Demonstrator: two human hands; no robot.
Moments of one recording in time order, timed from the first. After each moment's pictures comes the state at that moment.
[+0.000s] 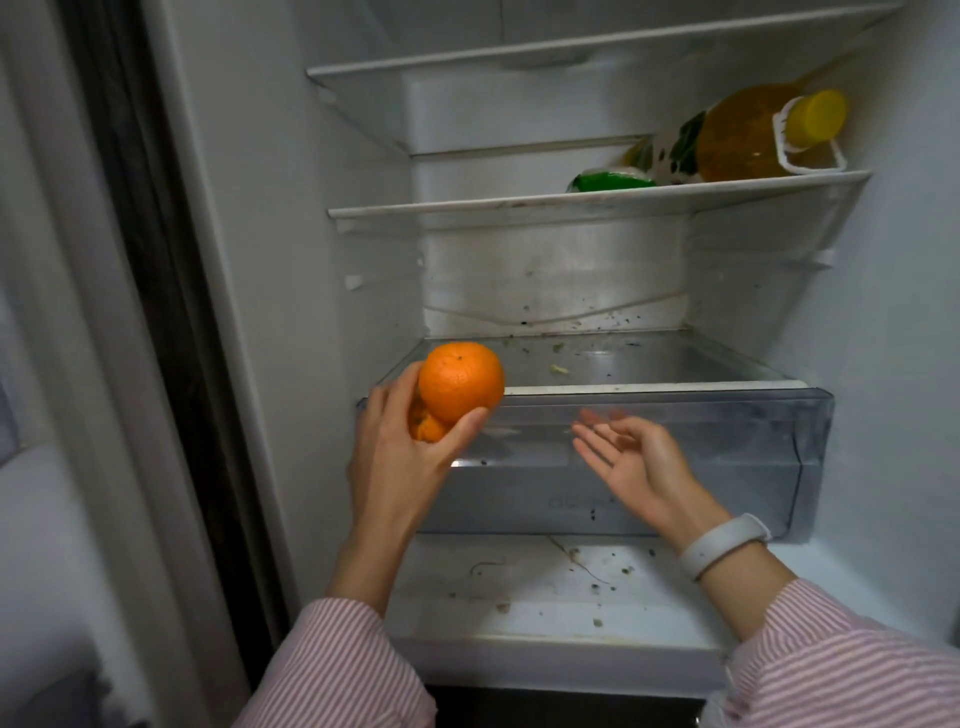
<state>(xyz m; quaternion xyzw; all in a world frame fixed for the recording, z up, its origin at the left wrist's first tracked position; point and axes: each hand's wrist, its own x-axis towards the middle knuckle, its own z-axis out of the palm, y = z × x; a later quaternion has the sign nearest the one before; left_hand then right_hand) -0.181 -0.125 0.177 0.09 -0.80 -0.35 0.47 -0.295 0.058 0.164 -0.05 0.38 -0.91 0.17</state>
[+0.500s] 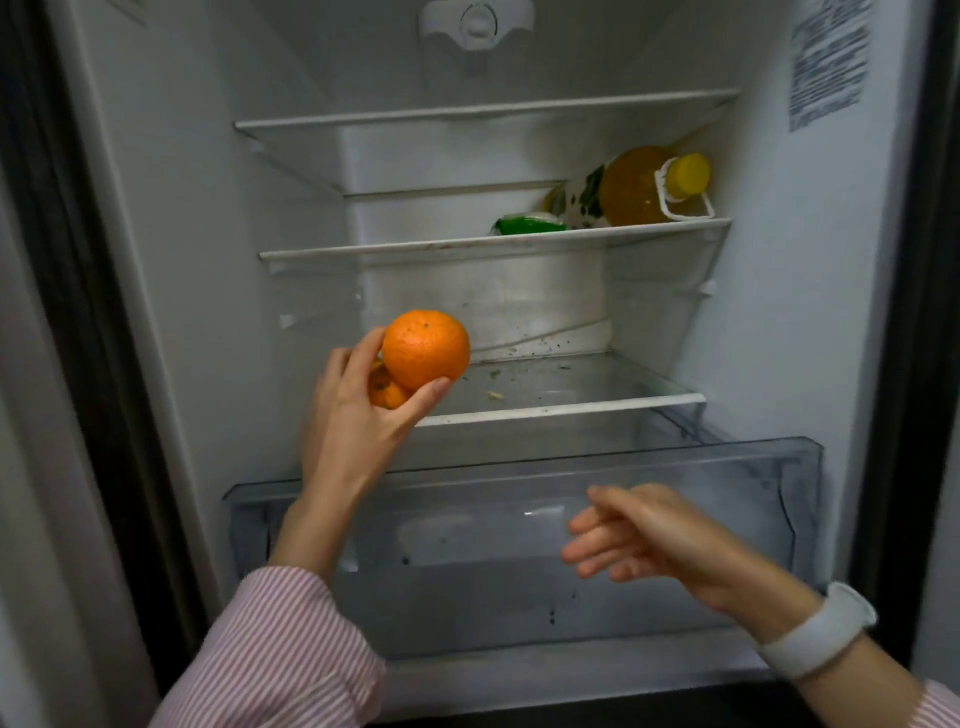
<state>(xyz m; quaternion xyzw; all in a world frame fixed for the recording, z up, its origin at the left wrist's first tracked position) -0.189 -0.111 0.234 0.01 -0.82 -0.30 0.49 -0.200 0.137 0.187 -0.15 0.74 -0.63 0.18</state>
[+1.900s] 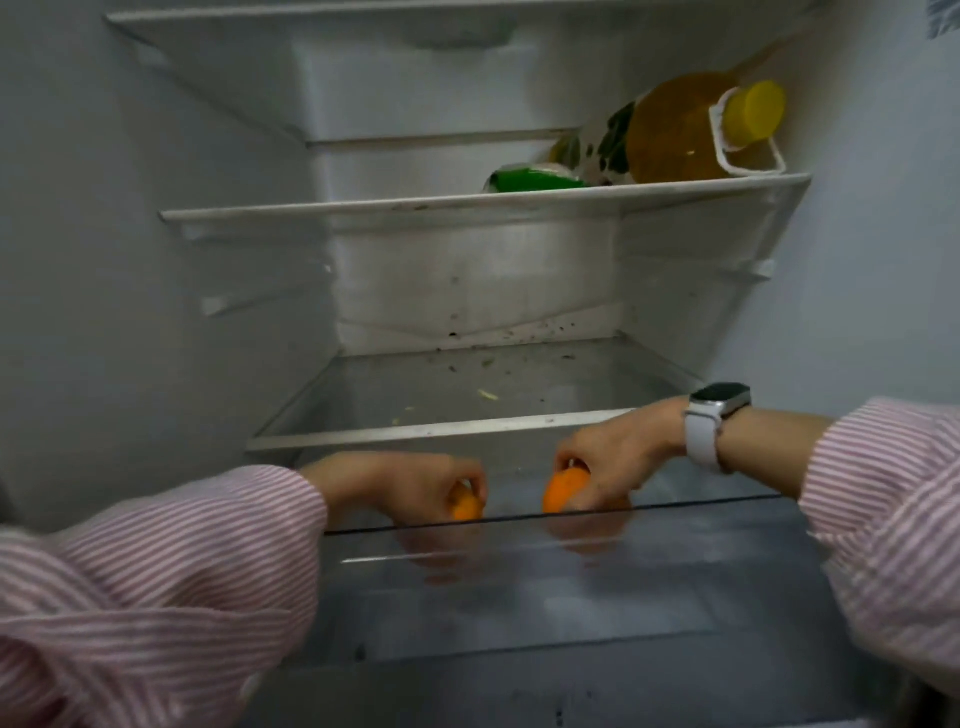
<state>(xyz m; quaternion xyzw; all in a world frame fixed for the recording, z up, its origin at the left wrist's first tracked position) -0.297 -0.107 0.213 -0.16 -0.98 -0.08 -0.13 -0.340 0.097 0.243 -0.34 0.92 0.02 0.20</state>
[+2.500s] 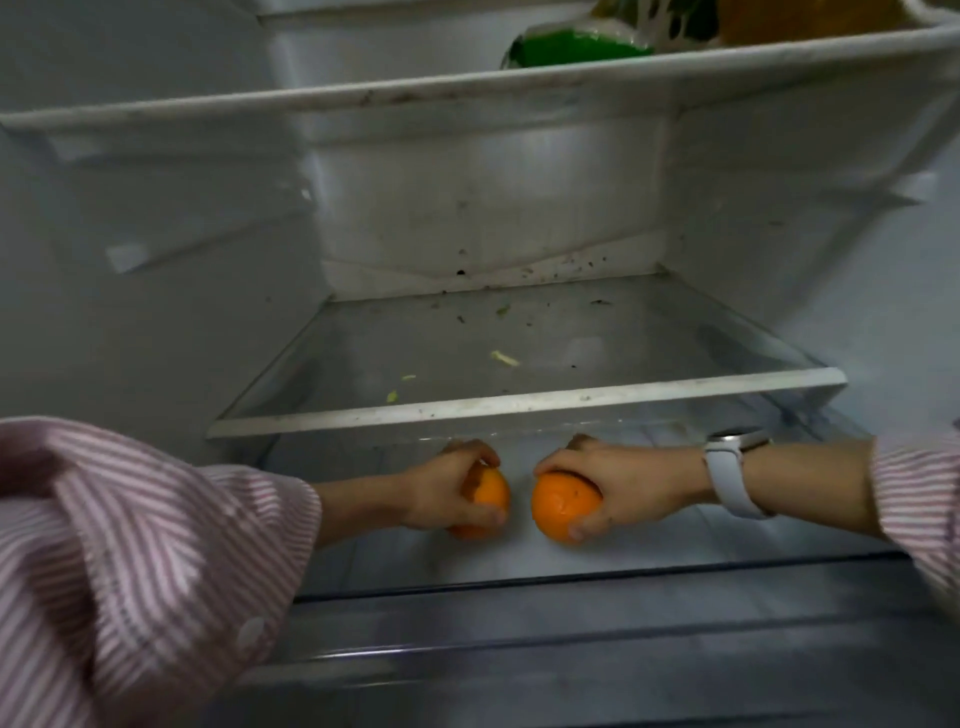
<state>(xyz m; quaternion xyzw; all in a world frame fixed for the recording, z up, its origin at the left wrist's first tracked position) -0.351 -0.123 0.150 -0.08 -0.97 -0.21 -0.10 -0.393 0.080 0.170 -0.39 0.90 -0.08 0.19</state>
